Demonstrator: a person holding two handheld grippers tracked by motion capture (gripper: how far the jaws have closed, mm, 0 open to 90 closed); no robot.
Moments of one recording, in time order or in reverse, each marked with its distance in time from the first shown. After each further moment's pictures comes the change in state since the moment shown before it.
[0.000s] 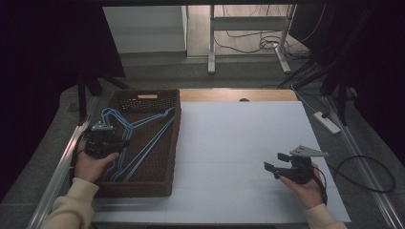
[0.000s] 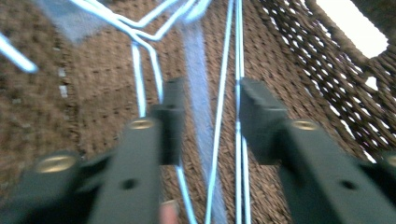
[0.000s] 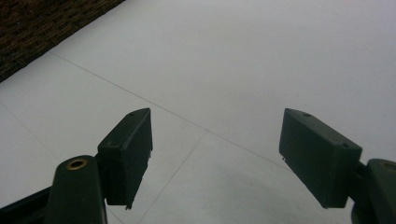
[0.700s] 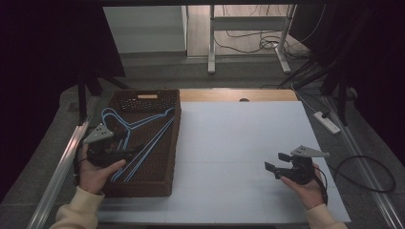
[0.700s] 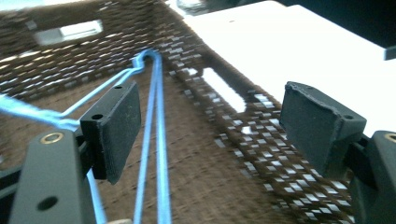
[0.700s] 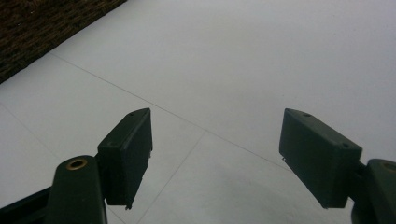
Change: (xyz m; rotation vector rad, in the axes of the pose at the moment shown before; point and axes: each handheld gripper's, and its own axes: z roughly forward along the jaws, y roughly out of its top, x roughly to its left) left arm -0.056 -0.002 -0.042 -0.289 -0.205 0.126; right arm 0.000 0.000 -0.003 -0.002 -0.002 -0.001
